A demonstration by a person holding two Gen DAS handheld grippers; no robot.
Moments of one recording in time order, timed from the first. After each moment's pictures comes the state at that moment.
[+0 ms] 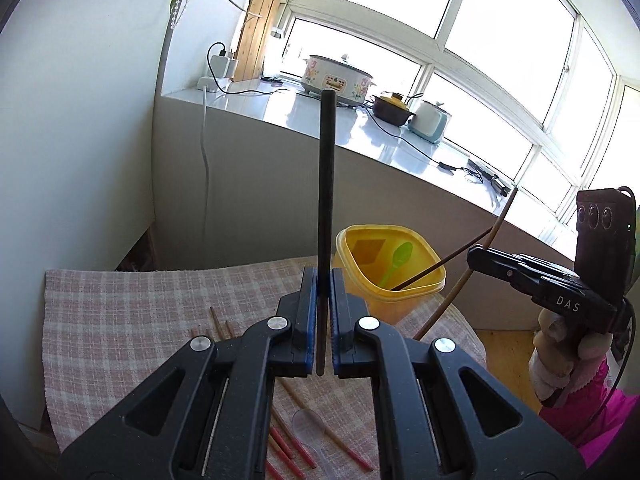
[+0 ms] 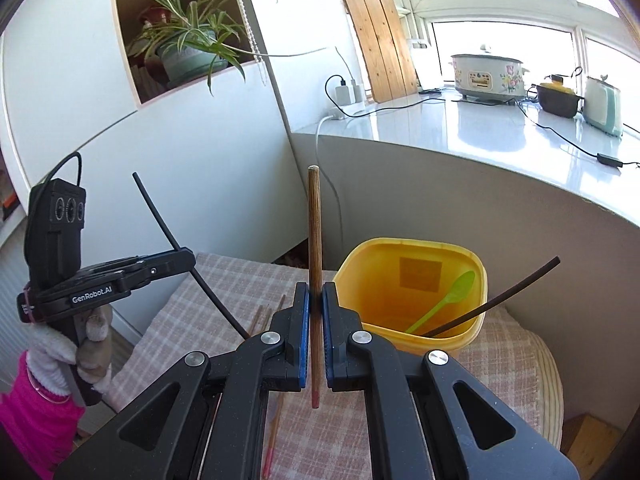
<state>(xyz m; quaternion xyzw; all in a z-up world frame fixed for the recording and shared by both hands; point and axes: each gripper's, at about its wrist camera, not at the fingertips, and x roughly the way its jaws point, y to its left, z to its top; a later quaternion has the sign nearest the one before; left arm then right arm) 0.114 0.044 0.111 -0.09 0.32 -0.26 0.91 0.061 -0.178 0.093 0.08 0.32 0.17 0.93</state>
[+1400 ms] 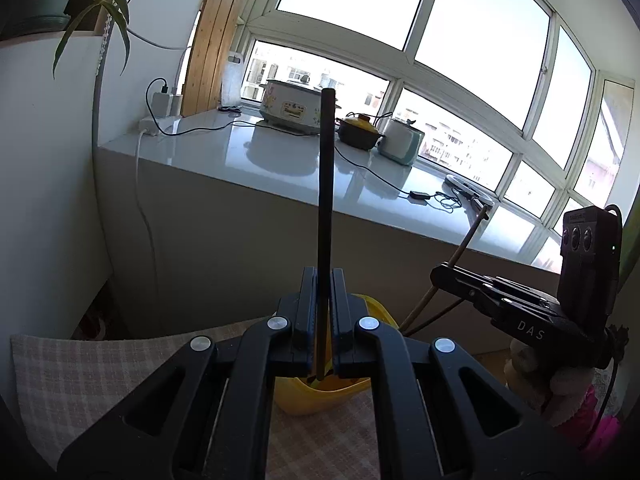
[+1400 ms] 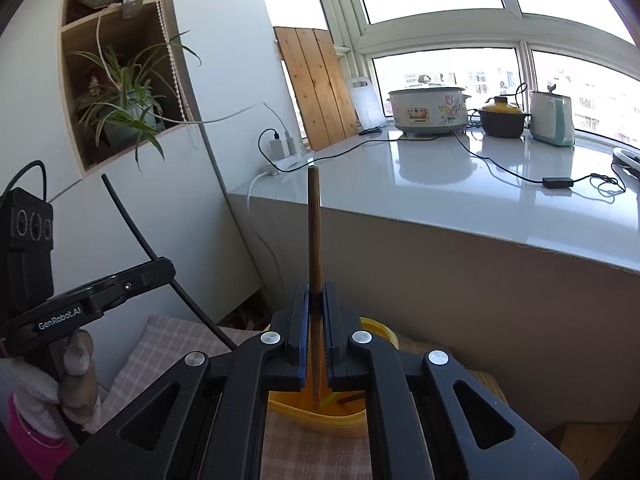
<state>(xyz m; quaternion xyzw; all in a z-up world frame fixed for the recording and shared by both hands) 0.164 -0.038 0.141 -0.08 0.28 -0.30 0.91 0.091 -0.230 0.115 0.11 0.27 0.08 0.95</state>
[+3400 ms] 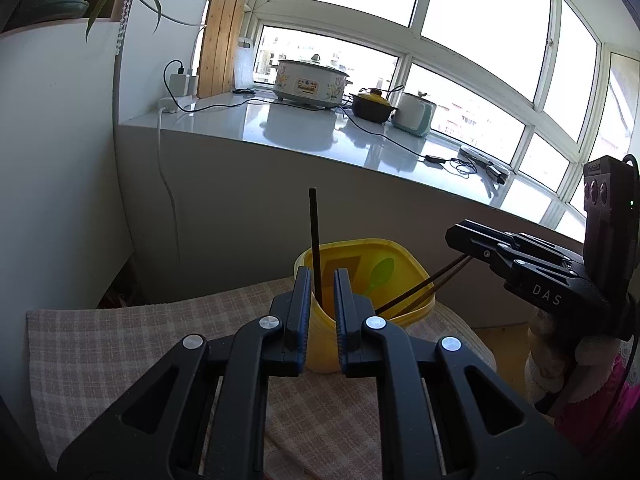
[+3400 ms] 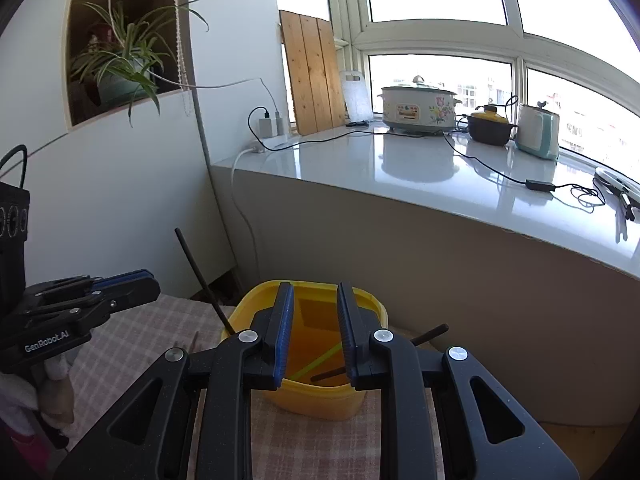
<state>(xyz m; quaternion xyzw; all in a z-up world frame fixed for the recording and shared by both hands) 0.128 -0.021 0.106 -0.04 0.30 -0.27 0.91 0.074 -0.205 0.095 0.05 0.28 0.04 0.96</state>
